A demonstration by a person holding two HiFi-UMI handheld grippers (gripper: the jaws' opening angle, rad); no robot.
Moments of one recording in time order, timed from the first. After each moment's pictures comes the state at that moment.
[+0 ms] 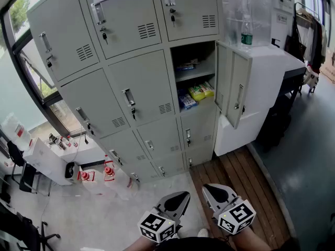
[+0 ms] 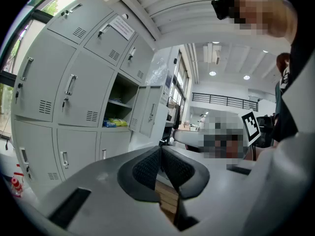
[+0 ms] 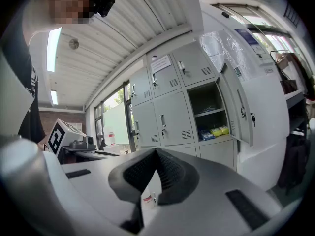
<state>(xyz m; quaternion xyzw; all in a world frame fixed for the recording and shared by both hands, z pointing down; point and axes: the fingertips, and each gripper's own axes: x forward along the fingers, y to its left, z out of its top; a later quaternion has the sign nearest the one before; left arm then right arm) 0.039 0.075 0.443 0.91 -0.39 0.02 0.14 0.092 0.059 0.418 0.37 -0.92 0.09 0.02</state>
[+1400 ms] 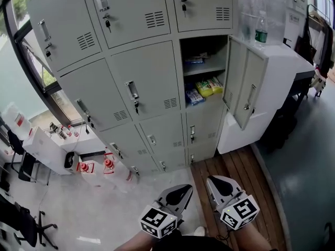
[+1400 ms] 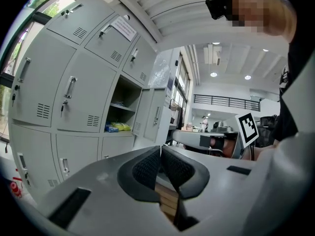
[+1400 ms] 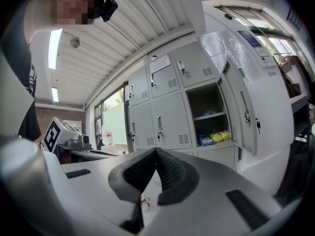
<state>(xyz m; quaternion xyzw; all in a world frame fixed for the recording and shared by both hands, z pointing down) 0.038 0.034 0.436 0.91 -0.41 0.01 0.12 0.094 0.010 0.413 0.37 -0.93 0.07 0.01</state>
